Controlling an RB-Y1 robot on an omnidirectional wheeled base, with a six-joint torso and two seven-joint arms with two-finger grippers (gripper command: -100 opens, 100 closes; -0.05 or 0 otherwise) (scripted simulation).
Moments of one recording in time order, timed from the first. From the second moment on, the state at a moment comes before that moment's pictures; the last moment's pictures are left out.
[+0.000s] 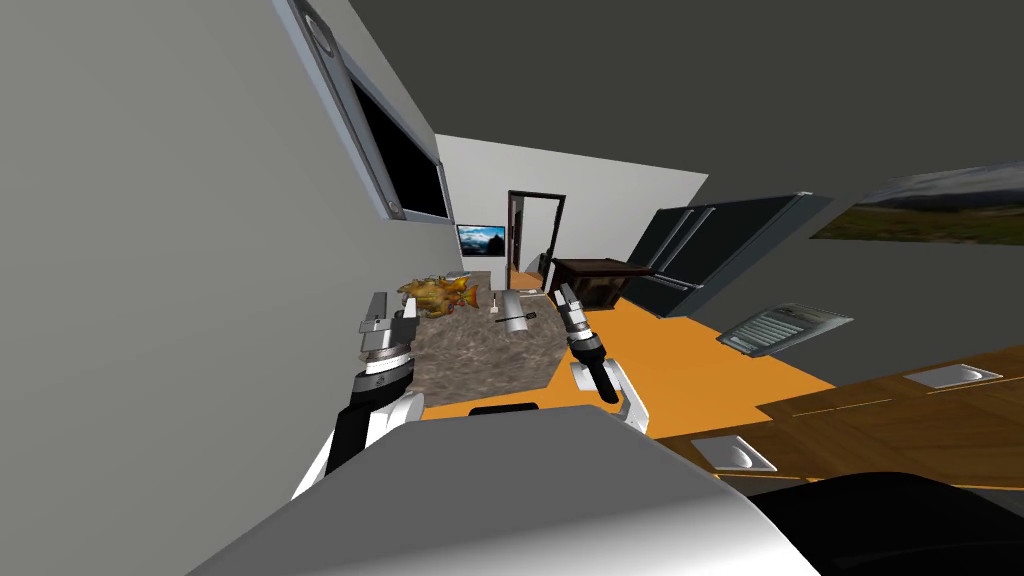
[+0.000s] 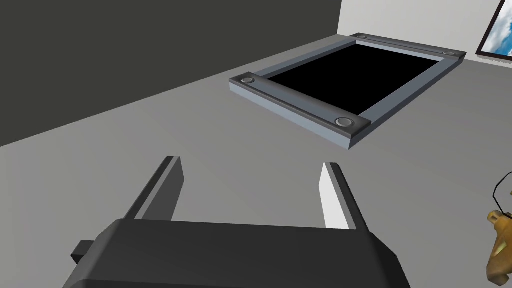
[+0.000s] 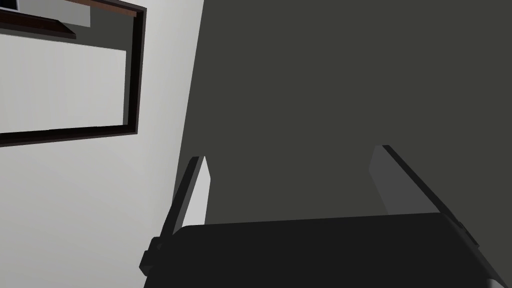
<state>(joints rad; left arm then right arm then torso) 0.51 0.04 0.01 -2.30 0.07 -0.56 0.01 0.31 -0.16 0.01 -2.21 0.41 -0.46 -0.24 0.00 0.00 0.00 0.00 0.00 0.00</state>
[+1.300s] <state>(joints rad) 0.51 0.04 0.01 -2.30 0.07 -0.56 0.01 0.19 -0.20 0.05 -2.17 0.51 -0.52 -0.30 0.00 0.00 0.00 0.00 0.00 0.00</state>
